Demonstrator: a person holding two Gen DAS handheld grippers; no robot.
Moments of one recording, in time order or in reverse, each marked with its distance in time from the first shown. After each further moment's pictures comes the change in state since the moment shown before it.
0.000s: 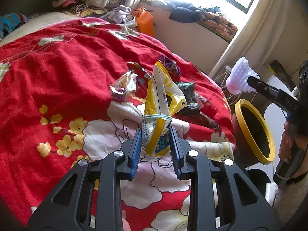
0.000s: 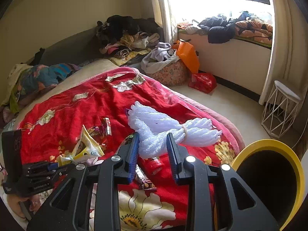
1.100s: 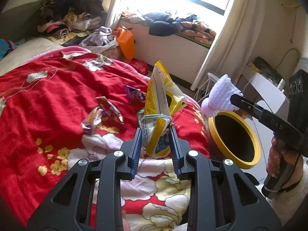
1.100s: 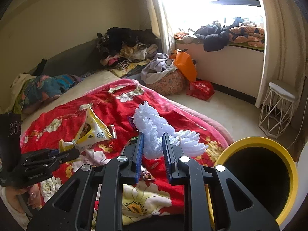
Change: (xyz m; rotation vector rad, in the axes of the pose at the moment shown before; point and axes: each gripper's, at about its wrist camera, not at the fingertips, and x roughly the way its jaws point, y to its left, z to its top) left arm -0.037 -0.066 0.022 0.133 -0.104 -0.063; right arm -0.057 -0.010 -0.006 0.043 -0.078 -0.002
